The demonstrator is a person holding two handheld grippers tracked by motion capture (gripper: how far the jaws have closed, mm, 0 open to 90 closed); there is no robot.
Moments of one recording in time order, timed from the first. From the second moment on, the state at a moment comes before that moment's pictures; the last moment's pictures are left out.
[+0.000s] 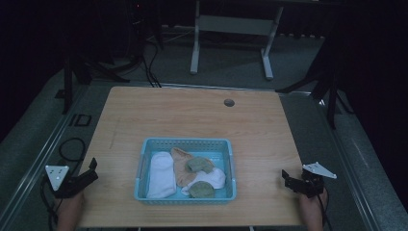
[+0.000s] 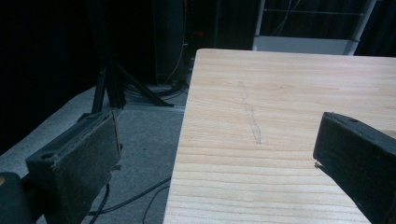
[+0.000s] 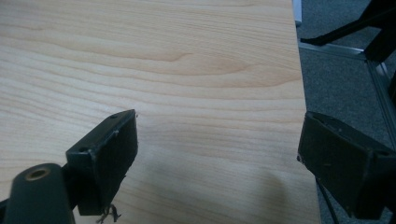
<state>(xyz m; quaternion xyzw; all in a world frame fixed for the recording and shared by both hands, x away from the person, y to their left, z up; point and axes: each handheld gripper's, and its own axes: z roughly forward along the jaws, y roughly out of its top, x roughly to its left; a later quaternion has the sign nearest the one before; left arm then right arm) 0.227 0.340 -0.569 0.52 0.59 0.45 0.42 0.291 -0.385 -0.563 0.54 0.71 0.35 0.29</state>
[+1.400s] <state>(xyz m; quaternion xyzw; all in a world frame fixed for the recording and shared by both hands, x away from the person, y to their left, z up) 0.227 0.341 -0.569 0.52 0.60 0.45 0.42 0.295 -0.369 -0.546 0.35 0.84 0.40 0.08</state>
